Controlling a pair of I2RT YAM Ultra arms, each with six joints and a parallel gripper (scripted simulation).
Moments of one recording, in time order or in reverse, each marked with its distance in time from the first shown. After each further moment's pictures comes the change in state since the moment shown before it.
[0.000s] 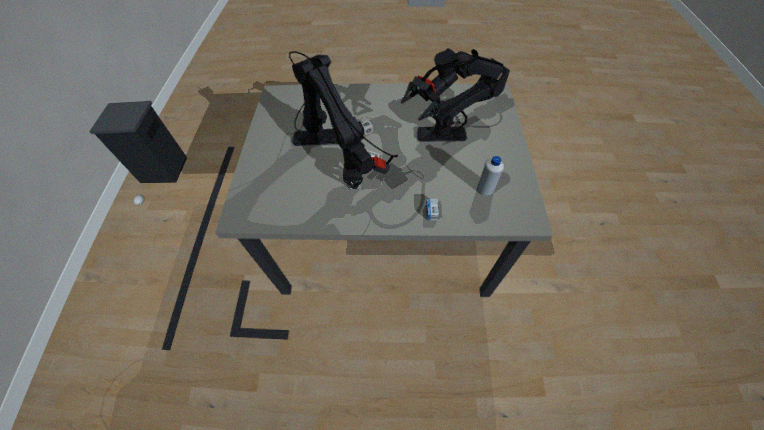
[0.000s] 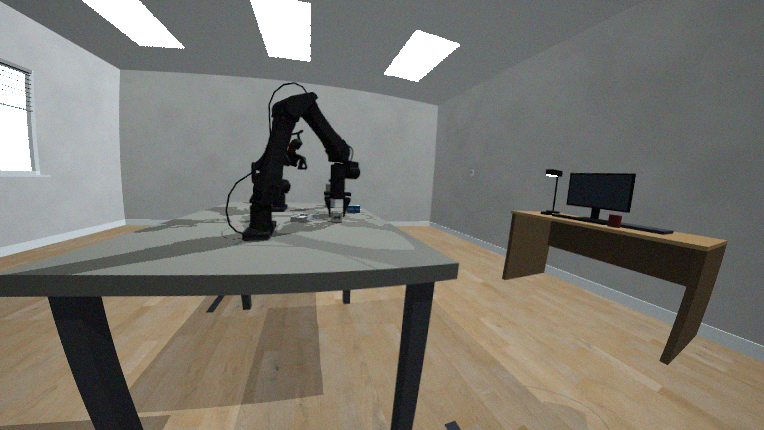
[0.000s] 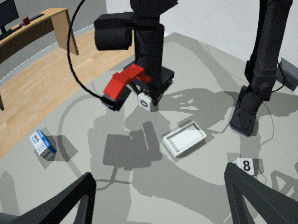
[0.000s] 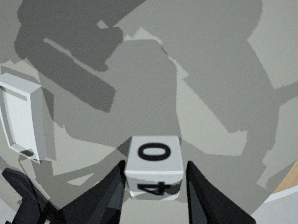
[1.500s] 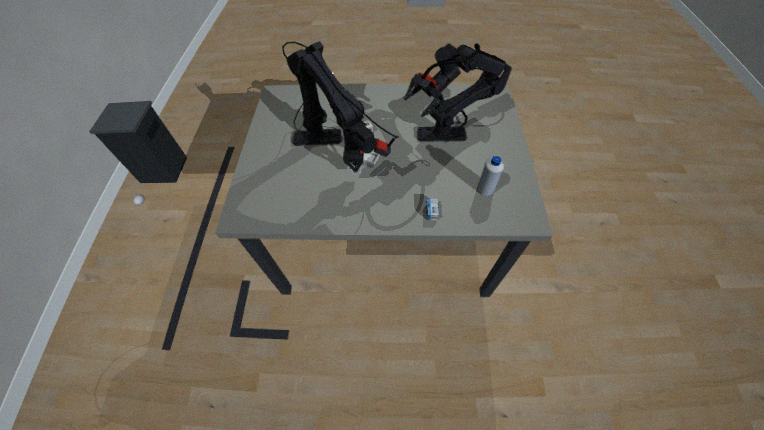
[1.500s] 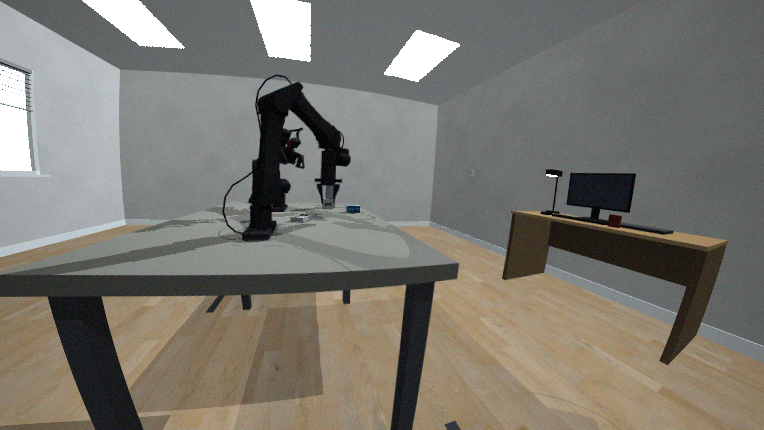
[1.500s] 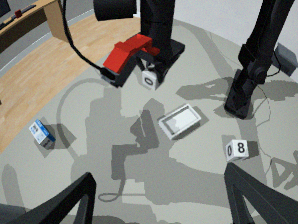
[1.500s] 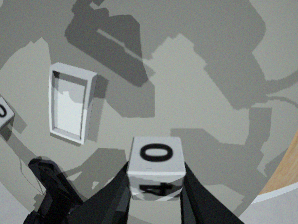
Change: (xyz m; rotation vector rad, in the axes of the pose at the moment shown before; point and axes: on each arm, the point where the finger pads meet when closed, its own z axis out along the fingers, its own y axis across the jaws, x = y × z) left arm 0.004 -0.005 -0.017 0.018 0.099 0.017; right arm -0.005 0.036 -0.051 0.005 -0.012 0.025
